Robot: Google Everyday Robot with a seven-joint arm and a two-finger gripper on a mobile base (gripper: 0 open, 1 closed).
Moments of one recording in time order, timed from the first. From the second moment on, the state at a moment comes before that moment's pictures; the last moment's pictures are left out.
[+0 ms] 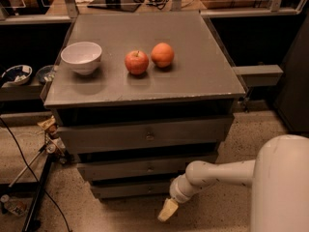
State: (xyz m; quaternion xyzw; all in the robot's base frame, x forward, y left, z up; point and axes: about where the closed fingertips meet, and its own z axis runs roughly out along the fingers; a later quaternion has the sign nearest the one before) arm 0.484 -0.045 0.328 -0.54 0.80 0.22 0.15
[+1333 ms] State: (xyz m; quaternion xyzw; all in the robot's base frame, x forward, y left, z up) arm 0.497 -0.010 0.278 -0.55 0.80 0.22 0.14
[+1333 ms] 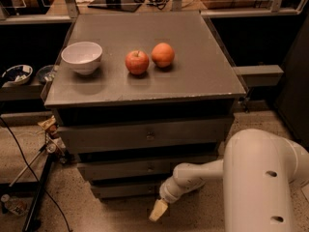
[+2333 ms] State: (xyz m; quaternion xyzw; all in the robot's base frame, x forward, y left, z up) arm 0.536 -0.014 0.253 -0.51 0.82 0.19 0.16
